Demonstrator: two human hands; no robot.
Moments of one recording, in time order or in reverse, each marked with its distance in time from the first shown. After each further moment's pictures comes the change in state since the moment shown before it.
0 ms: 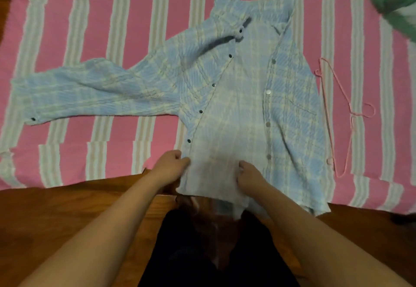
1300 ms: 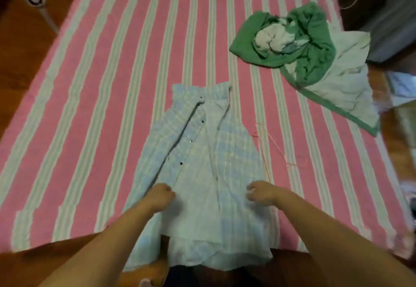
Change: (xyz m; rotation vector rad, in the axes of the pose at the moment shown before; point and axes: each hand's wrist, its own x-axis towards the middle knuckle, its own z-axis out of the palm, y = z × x) left_hand -0.048 0.161 0.044 0.320 -0.034 -0.026; right_hand -0.025 0.060 -0.252 -0.324 -0.111 0.012
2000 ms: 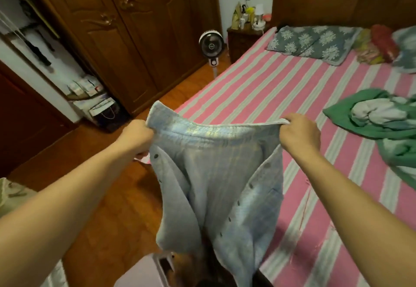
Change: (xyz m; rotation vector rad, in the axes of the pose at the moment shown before) left_hand -0.392 0.066 0.041 -0.498 1.116 -0.238; right_hand -0.230 0.021 -0.134 0.176 0.906 -0.891
